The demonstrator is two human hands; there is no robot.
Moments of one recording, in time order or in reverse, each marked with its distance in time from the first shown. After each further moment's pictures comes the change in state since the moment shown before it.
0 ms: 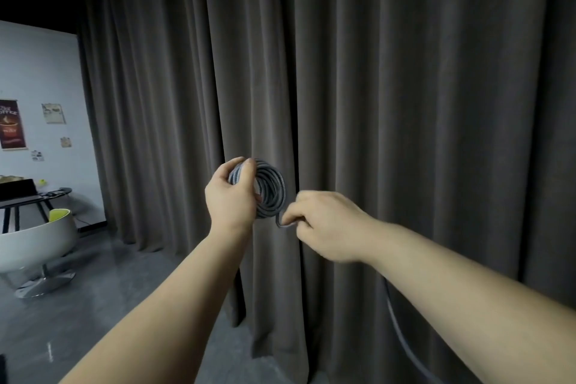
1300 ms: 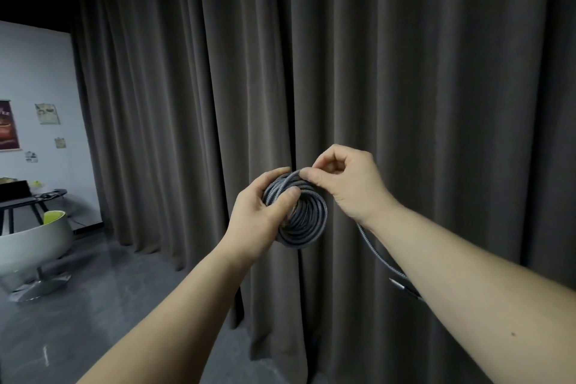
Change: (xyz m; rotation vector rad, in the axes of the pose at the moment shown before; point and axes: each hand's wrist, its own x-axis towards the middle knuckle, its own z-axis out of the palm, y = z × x) left_hand -0.020 -0.010 0.002 0.067 -0.591 0.121; right_hand 0.027 0.043 -0.005 0.838 0.615 0.156
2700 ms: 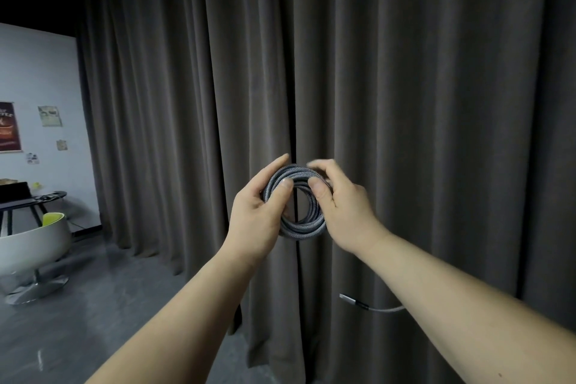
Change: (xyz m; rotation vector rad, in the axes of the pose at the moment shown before) left_hand -0.004 0.017 0.007 -0.085 0.112 0.064; right_hand -0.023 0.010 0.006 -0.371 -0.076 -0.053
